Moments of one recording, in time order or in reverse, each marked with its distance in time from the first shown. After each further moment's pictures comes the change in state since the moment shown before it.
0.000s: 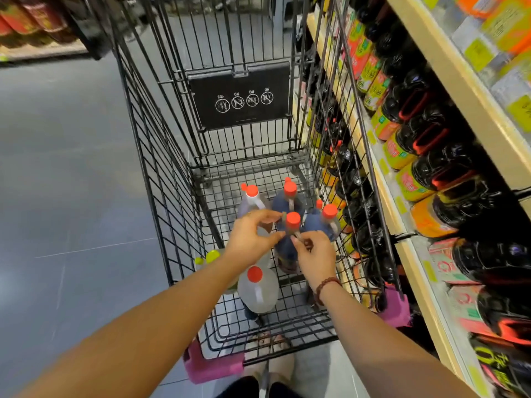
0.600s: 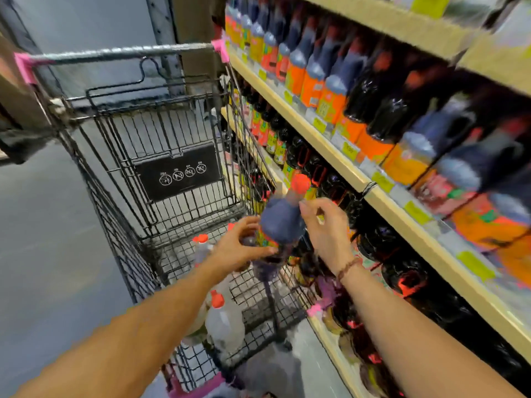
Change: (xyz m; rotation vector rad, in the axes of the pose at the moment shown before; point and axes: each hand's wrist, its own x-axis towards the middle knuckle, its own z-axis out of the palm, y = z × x) left_hand -0.033 0.098 -0.013 -0.253 -0.345 0.162; right_hand -0.062 -0.094 -0.172 0.147 0.428 -0.340
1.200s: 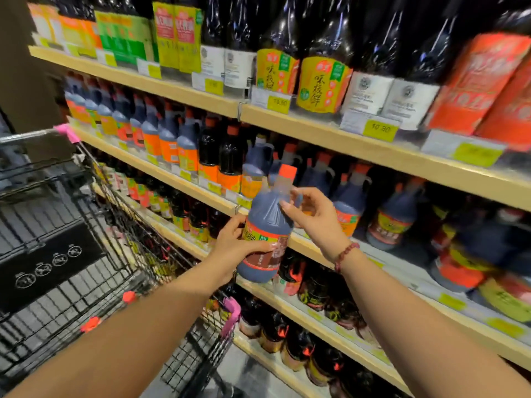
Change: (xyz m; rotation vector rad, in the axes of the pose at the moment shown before) left_hand -0.022 0.138 0.164 -0.140 -0.360 0.140; right_hand -0.067 -0.043 -0.212 0.155 0.341 0.118
